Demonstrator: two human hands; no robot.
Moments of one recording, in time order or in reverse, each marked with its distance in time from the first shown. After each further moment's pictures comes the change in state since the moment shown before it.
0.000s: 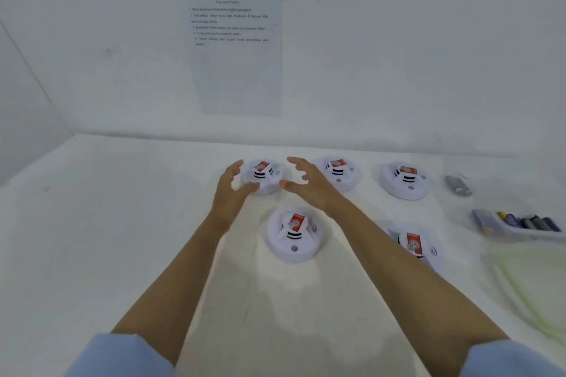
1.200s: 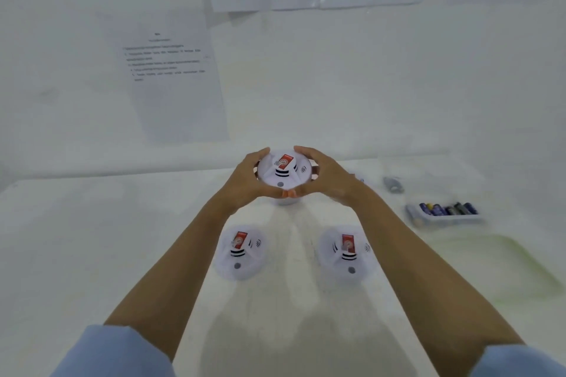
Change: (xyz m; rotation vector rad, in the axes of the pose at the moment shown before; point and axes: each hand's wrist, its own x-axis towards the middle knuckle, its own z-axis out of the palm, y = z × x) left_hand -0.002 0.084 0.099 0.182 -0.463 0.175; right_hand -0.042 0.010 -0.125 0.178 0.016 -0.094
